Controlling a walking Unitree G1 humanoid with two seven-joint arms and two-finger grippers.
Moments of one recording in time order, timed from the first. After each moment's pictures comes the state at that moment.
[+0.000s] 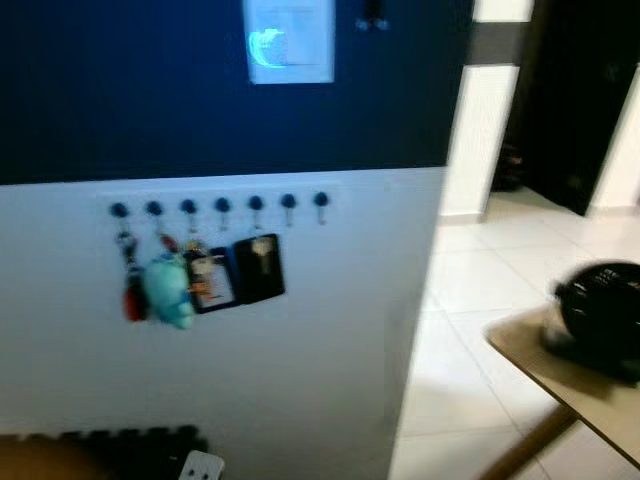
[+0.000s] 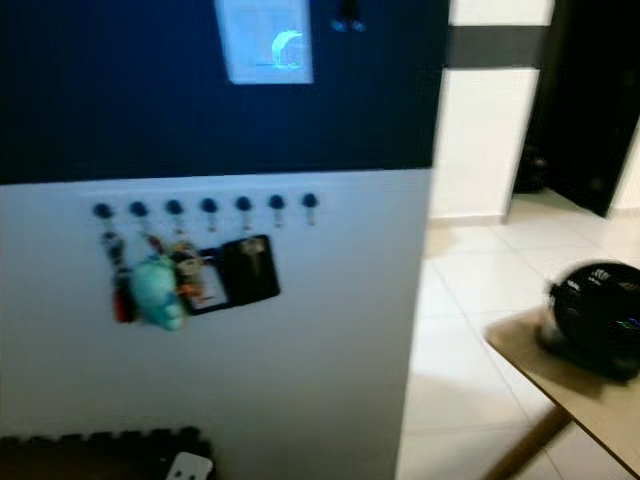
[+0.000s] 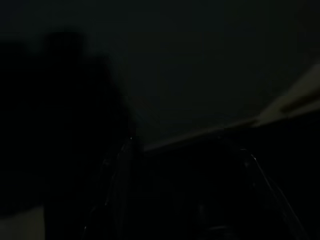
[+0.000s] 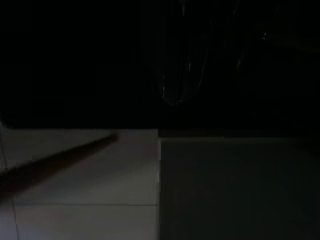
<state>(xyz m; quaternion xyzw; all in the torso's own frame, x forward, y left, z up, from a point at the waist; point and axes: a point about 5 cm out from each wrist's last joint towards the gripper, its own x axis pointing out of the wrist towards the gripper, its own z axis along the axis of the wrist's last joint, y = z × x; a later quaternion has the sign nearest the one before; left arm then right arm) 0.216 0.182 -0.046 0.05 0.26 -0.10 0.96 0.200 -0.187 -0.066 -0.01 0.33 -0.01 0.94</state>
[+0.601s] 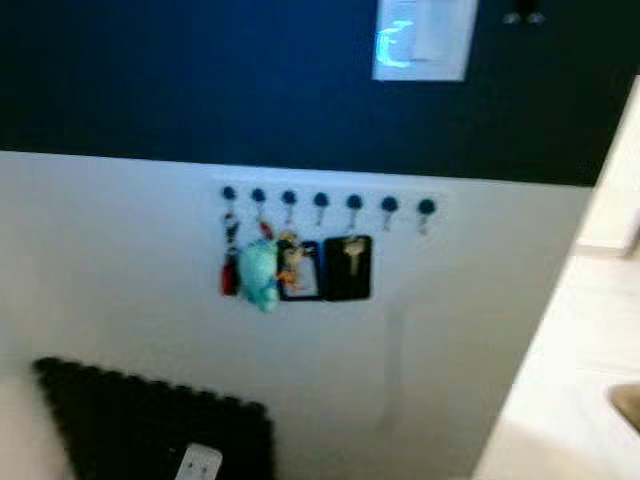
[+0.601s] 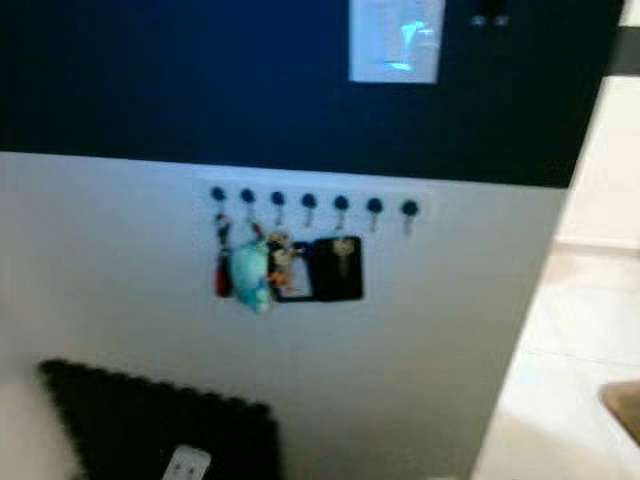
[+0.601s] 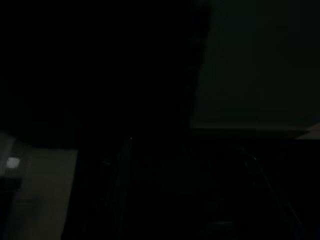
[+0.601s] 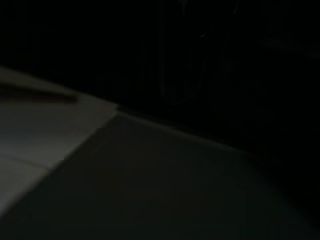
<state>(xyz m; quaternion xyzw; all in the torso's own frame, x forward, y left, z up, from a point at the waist) 0.217 0.179 -0.047 0.05 0.26 -0.10 0.96 0.193 -0.191 -0.069 -0.02 0.34 -0.01 0.94</state>
